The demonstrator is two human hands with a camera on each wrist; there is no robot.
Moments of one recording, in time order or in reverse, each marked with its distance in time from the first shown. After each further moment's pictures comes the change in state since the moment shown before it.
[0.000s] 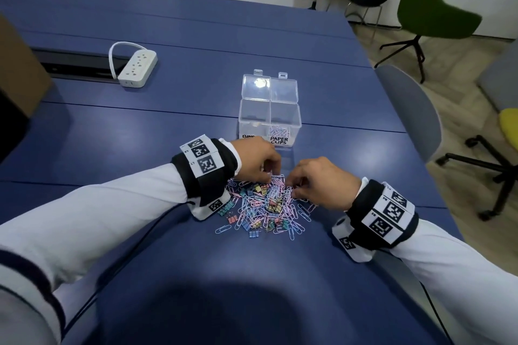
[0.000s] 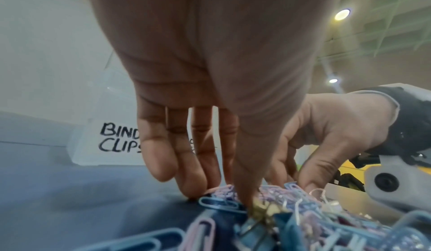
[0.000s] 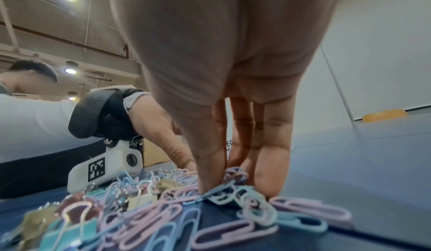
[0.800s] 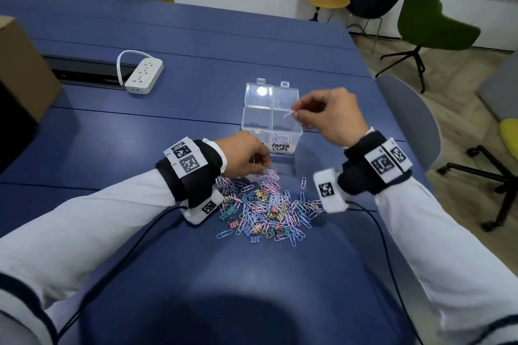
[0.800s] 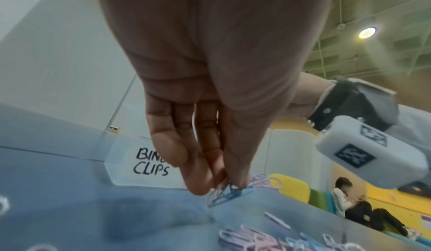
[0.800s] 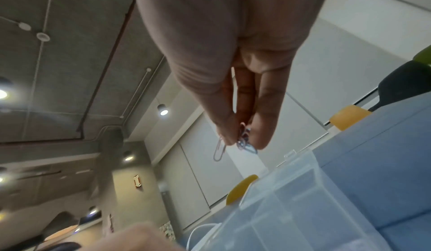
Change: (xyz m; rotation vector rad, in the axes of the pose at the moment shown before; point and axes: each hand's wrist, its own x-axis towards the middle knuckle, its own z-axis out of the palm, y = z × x) left_hand -0.018 -0.017 -0.012 -0.146 0.135 -0.076; right_hand 0.042 -0.003 -0.081 0.591 0.585 0.077
